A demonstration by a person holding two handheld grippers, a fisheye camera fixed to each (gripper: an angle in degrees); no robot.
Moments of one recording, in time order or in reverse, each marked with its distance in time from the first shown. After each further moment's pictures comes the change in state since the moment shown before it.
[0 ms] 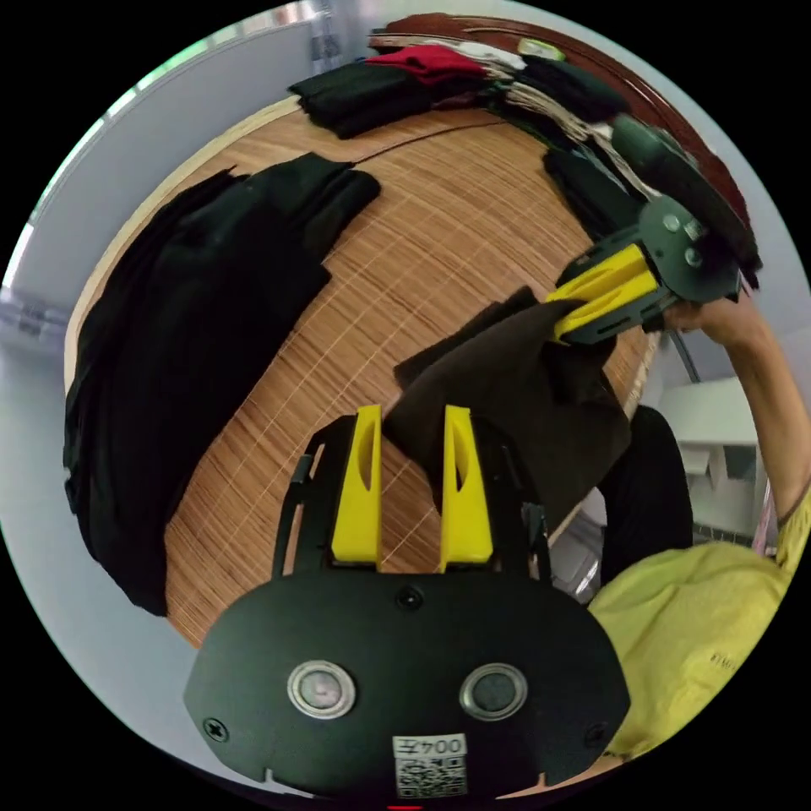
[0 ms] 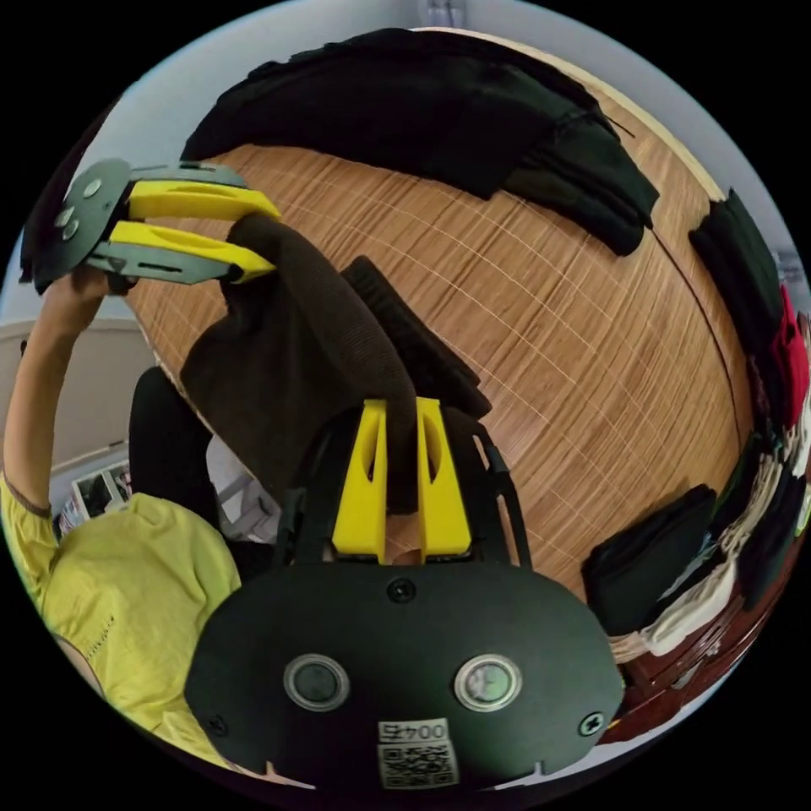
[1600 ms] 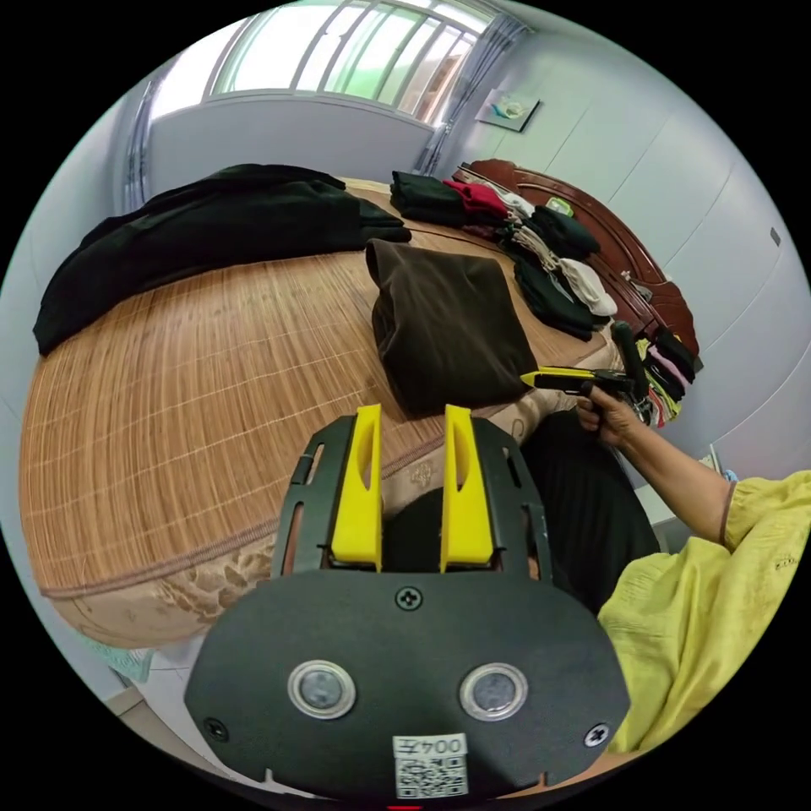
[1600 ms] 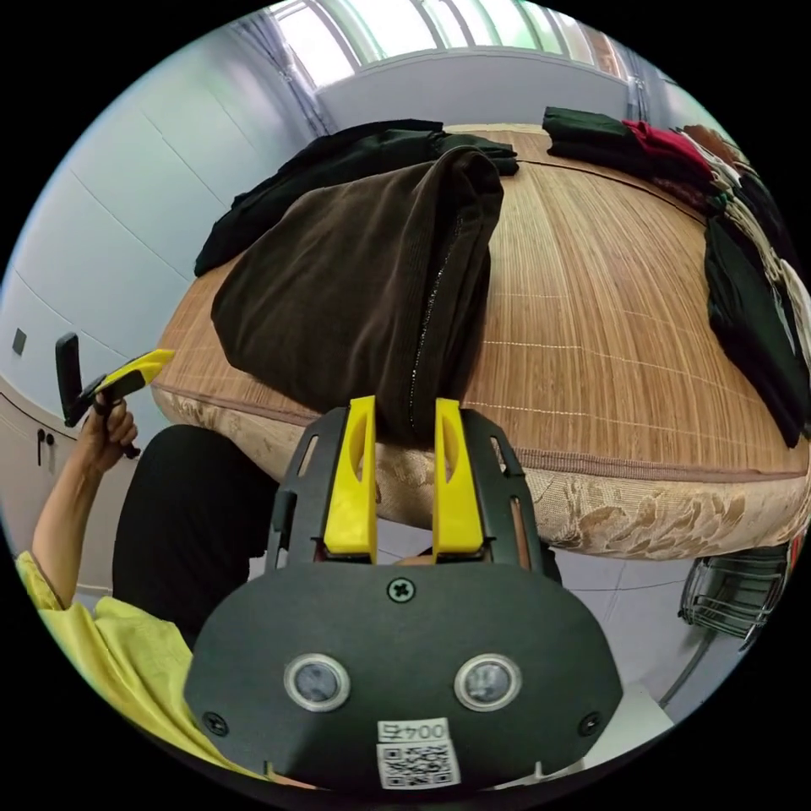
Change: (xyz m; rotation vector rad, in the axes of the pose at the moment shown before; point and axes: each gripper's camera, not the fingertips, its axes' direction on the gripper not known) left arm 0.105 0.488 0.272 0.529 0.182 -0.361; right arm 0.004 0.302 0.226 0.550 -0.144 0.407
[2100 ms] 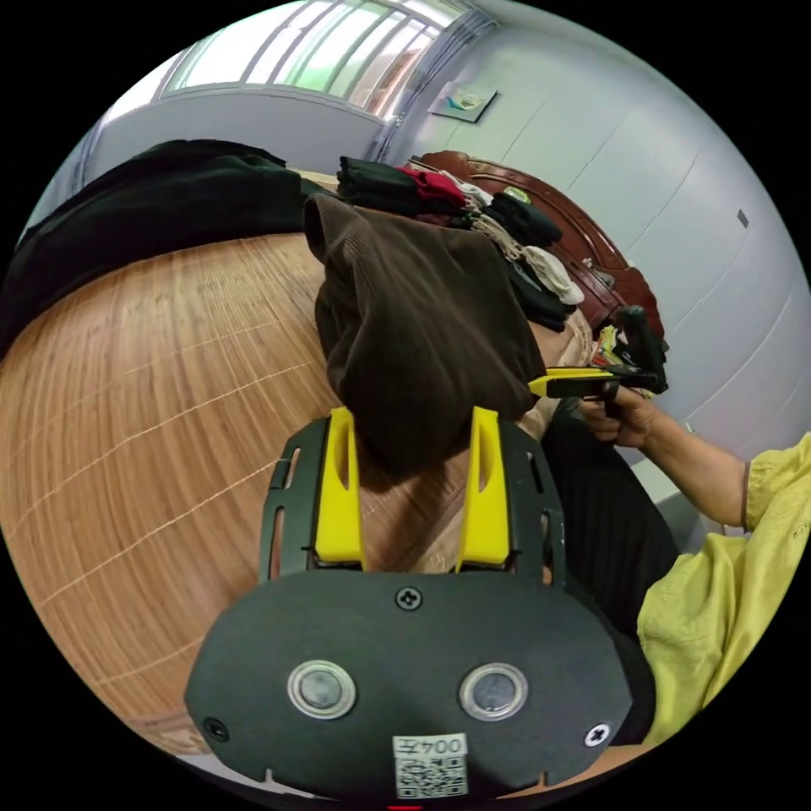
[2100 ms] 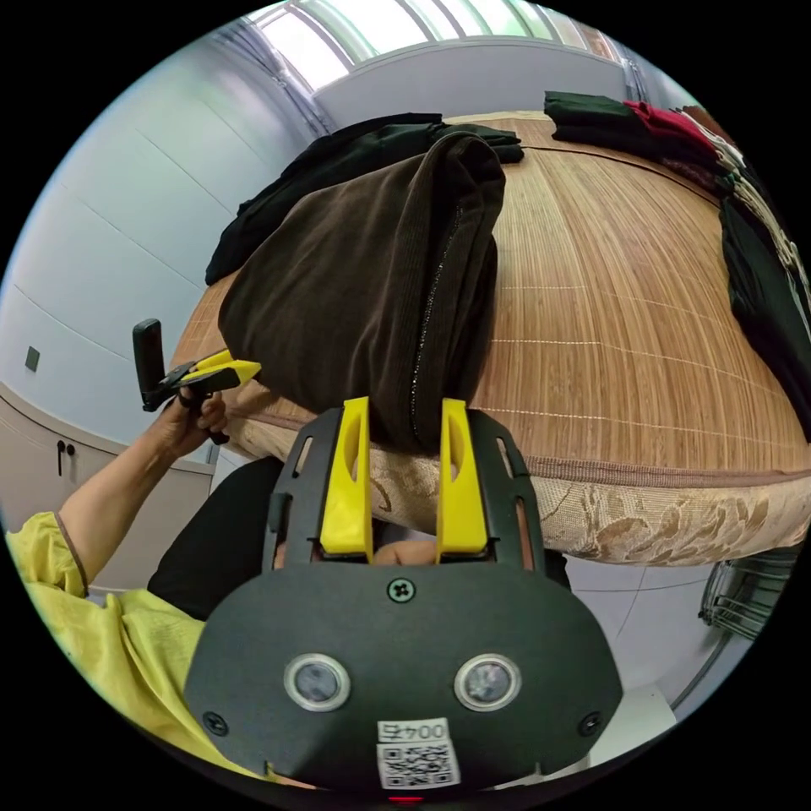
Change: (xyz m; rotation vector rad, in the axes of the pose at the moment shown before) left arm 0.003 -0.041 0.155 0.013 0.171 0.102; right arm 0.024 -0.001 0.025 -0.020 -0.080 0.018
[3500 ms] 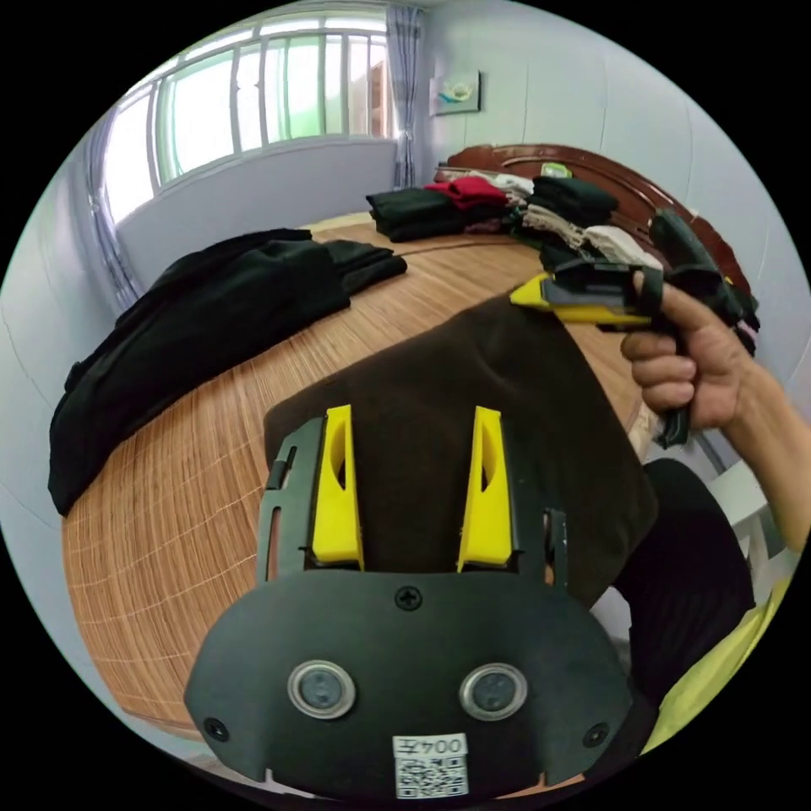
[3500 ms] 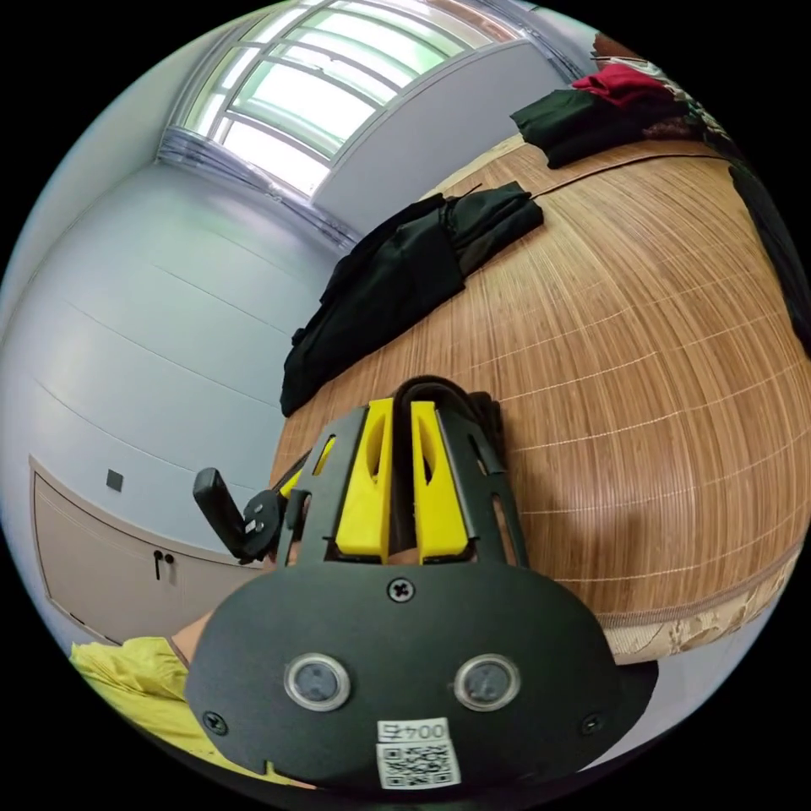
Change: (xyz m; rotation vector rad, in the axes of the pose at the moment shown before) left arm 0.208 -0.186 0.007 0.037 -0.404 0.142; right arm 0.010 -0.074 -0.012 0.261 -0.339 0.230
